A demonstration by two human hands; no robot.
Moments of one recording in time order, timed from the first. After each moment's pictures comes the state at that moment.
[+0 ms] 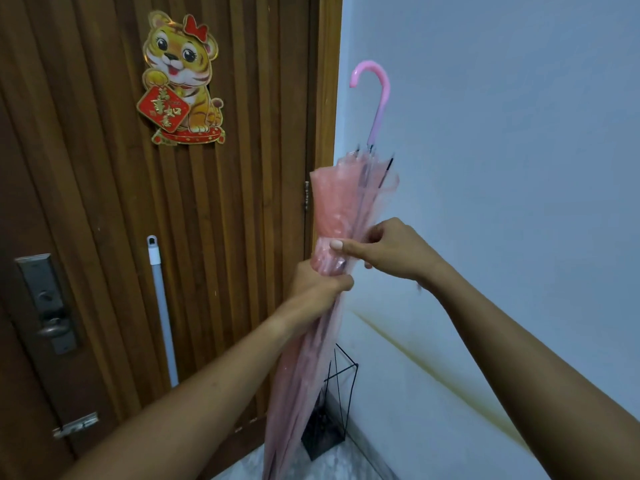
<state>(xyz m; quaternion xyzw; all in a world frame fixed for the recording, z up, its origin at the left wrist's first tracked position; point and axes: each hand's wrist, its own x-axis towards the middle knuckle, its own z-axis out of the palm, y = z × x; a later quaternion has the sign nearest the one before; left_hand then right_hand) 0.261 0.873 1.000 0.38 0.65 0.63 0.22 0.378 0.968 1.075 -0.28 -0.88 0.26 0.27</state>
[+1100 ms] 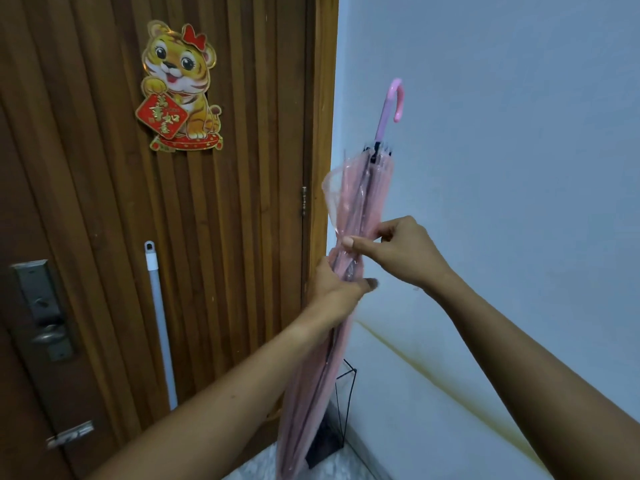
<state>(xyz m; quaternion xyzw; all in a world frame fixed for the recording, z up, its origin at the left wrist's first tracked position) 0.297 0.878 1.017 0.38 0.63 0.64 0.24 0.394 0.964 1.077 -0.27 -0.86 0.25 0.34</state>
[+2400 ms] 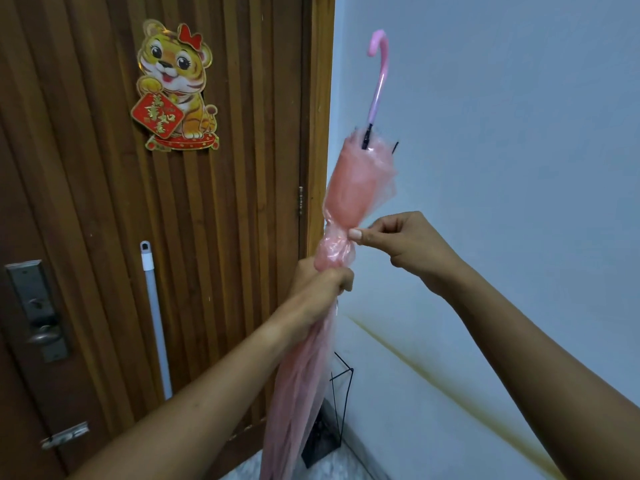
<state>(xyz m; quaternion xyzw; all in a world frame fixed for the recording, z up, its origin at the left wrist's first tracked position) 0.288 0.858 1.025 0.40 0.61 0.64 0.23 0.410 0.960 1.089 -0.20 -0.82 0.42 0.33</state>
